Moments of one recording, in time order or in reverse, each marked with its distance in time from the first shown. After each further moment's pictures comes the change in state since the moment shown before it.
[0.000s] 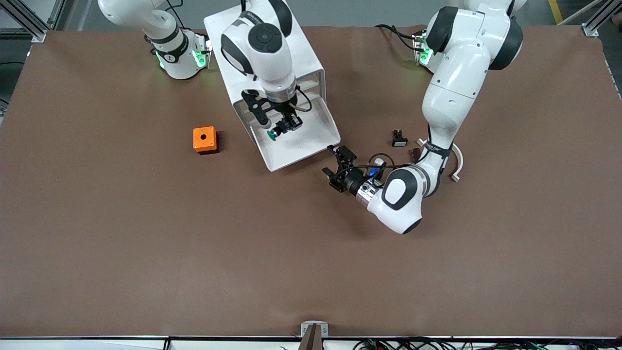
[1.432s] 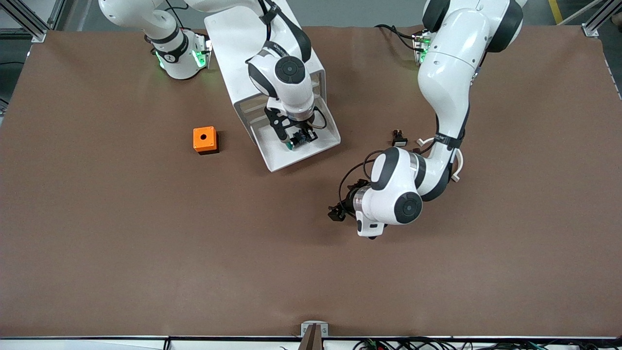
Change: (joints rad) left arm -0.115 -0.126 0.052 0.053 0.582 0.476 0.724; right arm 0.031 0.196 -0.005 0.066 0.084 0.125 0.047
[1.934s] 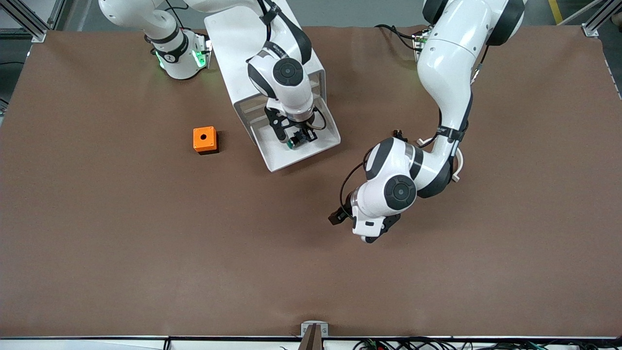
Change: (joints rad) left arm -0.022 -0.041 0.000 0.001 0.158 0.082 0.067; right arm 0.000 0.001 -0.002 0.001 0.016 -0.001 0.007
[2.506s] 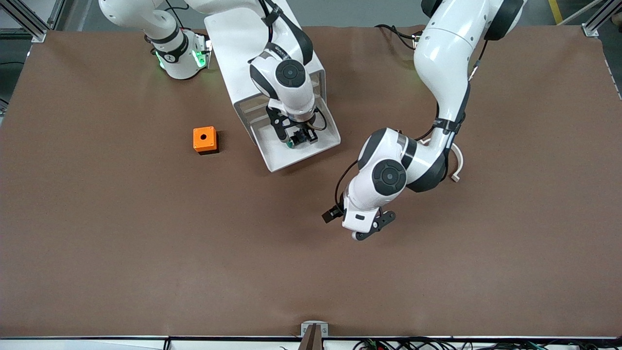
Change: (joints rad) left arm -0.038 -0.034 0.000 0.000 0.093 0.033 0.033; right arm 0.005 0.014 0.003 0.028 0.000 -0.027 0.028
